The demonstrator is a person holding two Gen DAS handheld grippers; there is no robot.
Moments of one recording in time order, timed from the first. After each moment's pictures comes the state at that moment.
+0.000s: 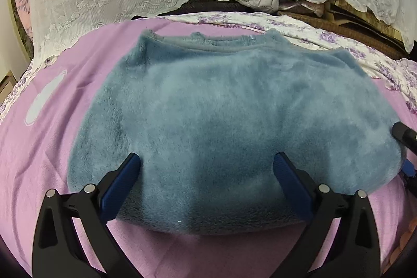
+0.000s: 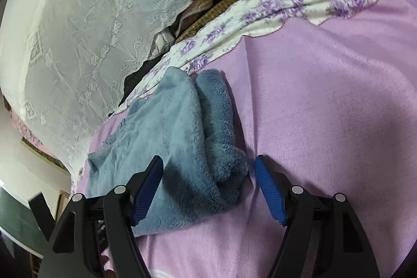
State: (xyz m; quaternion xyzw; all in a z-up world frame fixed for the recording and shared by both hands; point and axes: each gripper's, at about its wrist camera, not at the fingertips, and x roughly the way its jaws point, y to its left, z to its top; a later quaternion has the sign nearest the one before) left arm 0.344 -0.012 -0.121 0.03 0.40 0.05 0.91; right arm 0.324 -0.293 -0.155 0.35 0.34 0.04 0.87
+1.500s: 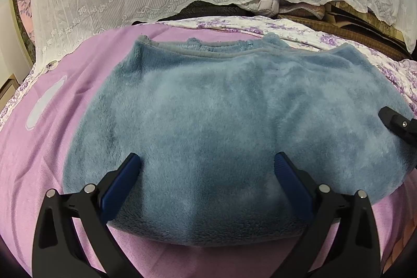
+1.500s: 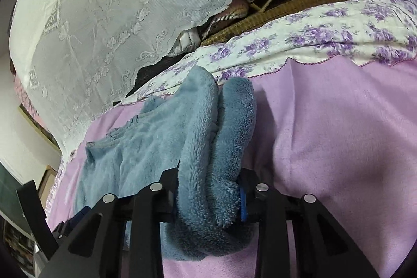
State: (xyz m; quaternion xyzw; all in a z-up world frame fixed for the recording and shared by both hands) left arm 0.349 -0.018 -0.120 0.03 0.39 0.06 0.92; right arm 0.353 -0.260 -0.133 0.25 0.33 0.07 0.91
